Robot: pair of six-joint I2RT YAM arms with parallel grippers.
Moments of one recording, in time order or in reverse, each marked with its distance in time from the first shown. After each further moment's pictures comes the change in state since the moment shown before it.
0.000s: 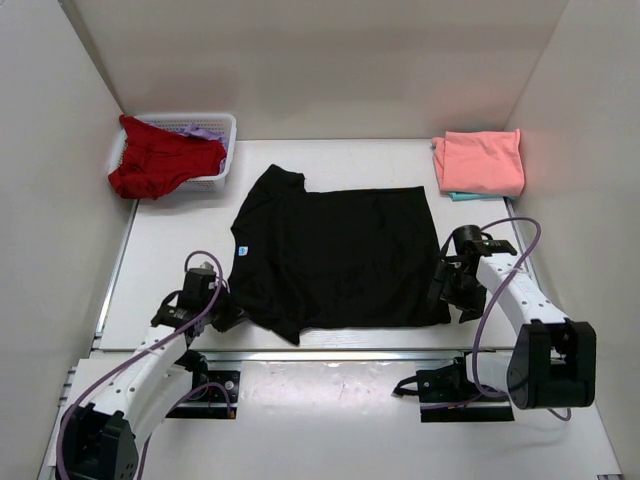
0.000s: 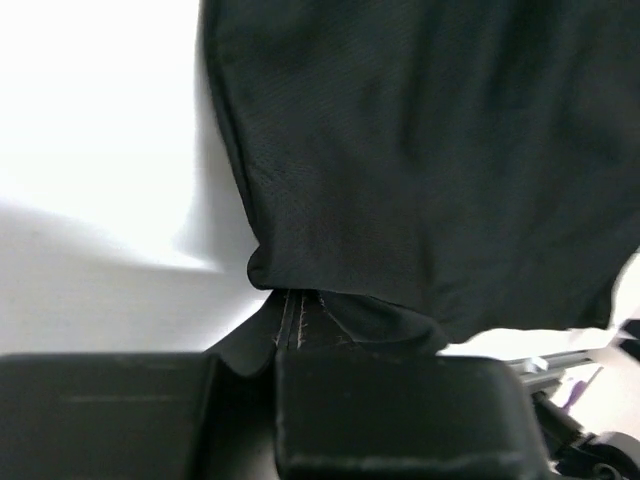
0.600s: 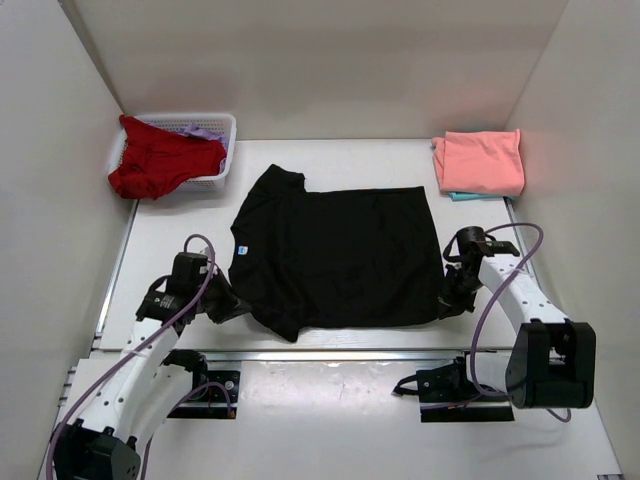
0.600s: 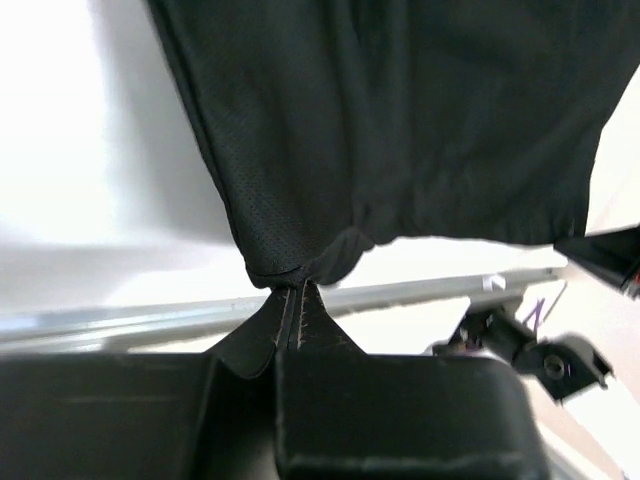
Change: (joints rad) left arm 0.029 -0.018 0.260 -0.266 0.126 0.082; right arm -0.028 0.031 -0.029 0.011 -0.106 0.038
